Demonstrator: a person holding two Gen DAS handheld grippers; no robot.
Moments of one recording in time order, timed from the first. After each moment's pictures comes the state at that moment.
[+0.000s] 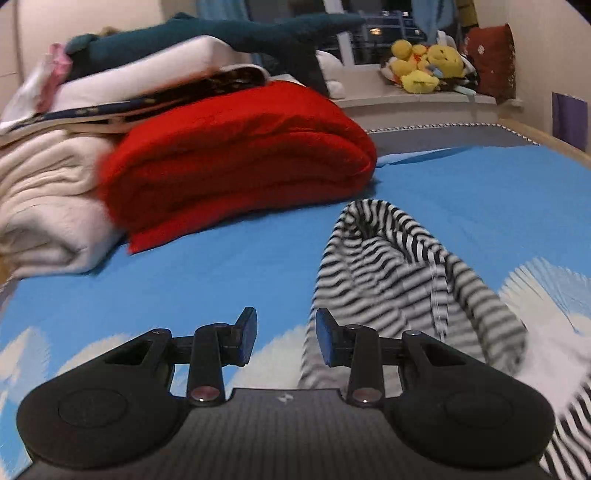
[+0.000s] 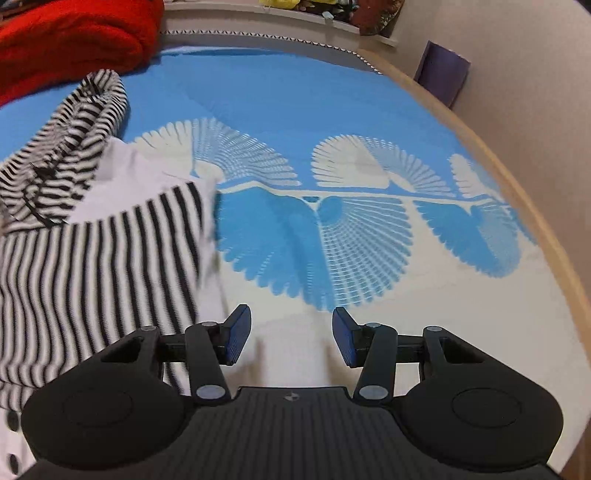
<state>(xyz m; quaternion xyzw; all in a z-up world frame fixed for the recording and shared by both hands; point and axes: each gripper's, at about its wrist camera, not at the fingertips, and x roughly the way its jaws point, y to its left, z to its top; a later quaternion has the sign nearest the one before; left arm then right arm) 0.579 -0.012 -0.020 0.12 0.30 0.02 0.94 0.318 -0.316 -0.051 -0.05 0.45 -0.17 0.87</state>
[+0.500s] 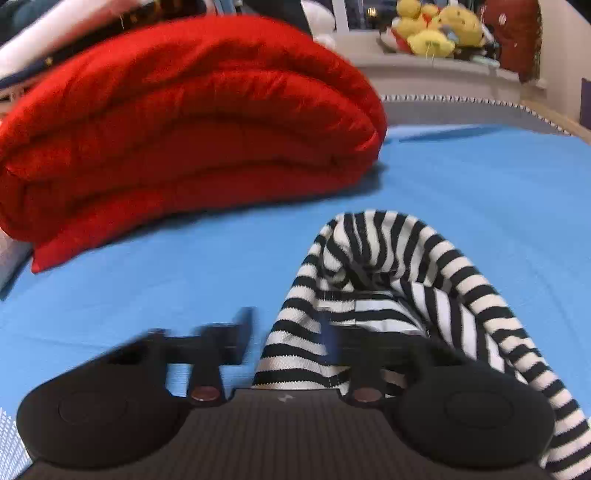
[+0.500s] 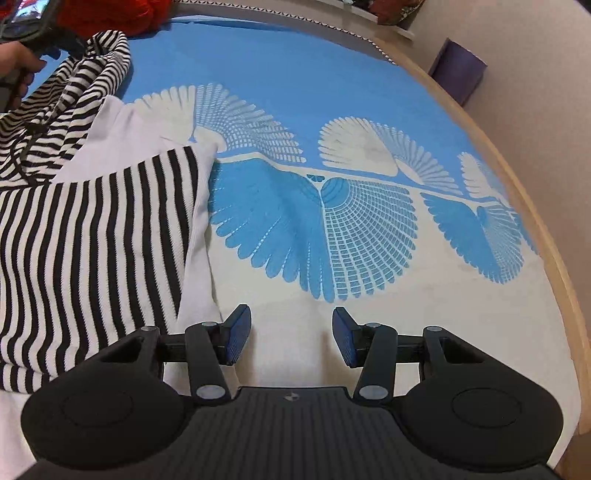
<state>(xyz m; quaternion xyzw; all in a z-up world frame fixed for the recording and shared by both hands) 0.795 -0.043 -0.114 0.10 0.36 0.01 0.93 0.331 -0.312 -0.068 -0.08 0.48 -0.16 0.86</state>
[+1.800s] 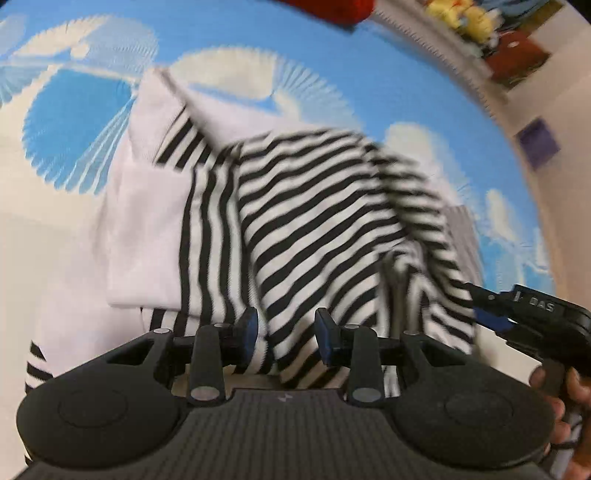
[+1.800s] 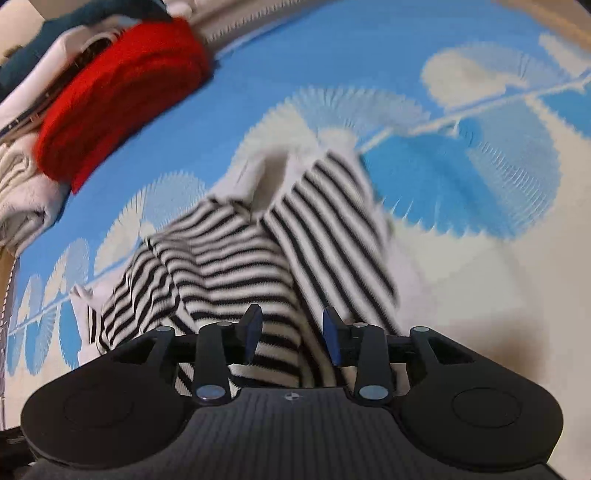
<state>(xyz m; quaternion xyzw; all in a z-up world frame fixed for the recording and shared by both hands) 0.415 0.042 -0.091 -0.18 0.57 -0.04 0.80 0.344 -0.285 -0.064 0.24 0.49 -0.01 0.84</state>
